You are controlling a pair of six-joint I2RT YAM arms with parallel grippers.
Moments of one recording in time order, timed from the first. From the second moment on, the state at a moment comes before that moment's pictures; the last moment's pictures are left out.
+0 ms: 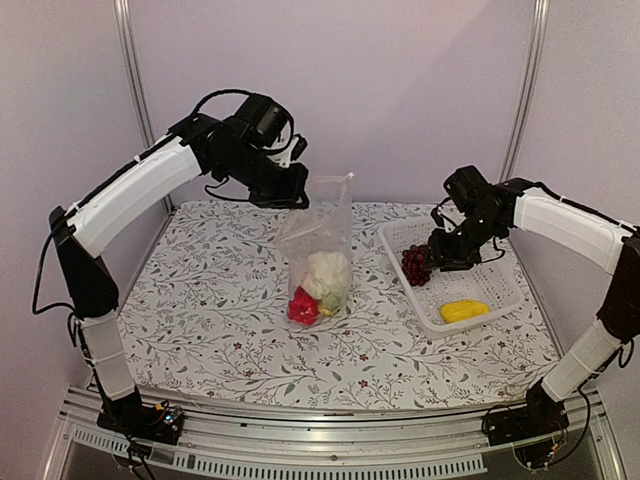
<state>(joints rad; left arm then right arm) -0.76 1.90 2.10 -1.06 0.07 -0.46 0.48 1.55 1.33 -0.92 -0.14 0.40</state>
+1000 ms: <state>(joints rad) -0.74 1.88 2.09 -1.06 0.08 -0.46 0.46 1.93 1.46 -0.75 -0.15 0.60</state>
